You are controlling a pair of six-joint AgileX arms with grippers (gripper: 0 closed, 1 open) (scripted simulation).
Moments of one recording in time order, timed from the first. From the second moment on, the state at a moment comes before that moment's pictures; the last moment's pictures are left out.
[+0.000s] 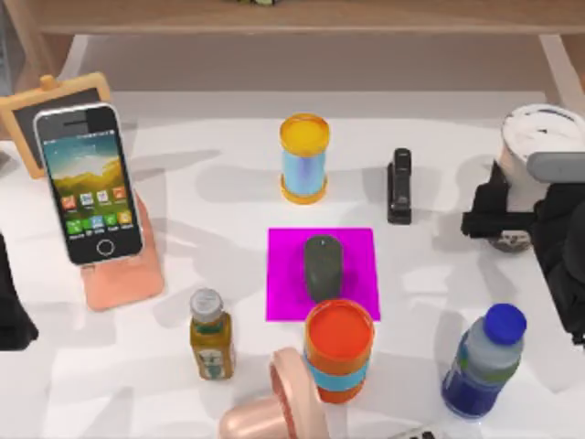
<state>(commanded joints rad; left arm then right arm) 0.00 0.00 0.00 0.00 0.00 0.00 0.37 1.84 0.40 1.21 0.40 0.09</state>
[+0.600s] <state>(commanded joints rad) 0.00 0.00 0.00 0.00 0.00 0.00 0.39 1.77 0.77 1.04 0.40 0.09</state>
